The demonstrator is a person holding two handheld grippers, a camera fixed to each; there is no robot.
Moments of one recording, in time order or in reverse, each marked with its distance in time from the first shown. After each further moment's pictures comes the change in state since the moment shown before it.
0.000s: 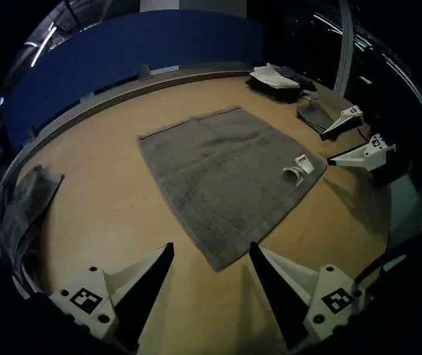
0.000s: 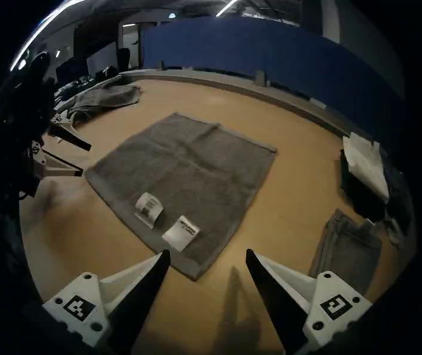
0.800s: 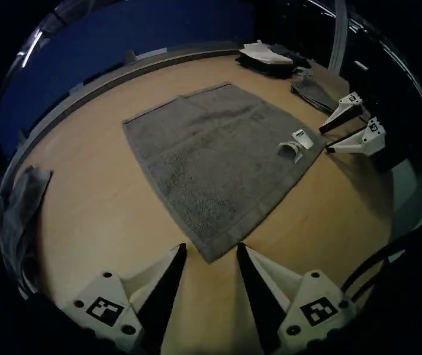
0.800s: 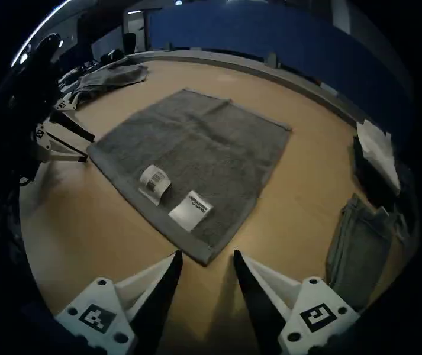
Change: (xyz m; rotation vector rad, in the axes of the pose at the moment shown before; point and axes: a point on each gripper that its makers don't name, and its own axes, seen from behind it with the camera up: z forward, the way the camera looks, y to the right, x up) left arm -0.023 0.010 0.012 -0.017 -0.111 0.060; right arm -0.030 -0.011 0.007 0.042 -0.095 -0.016
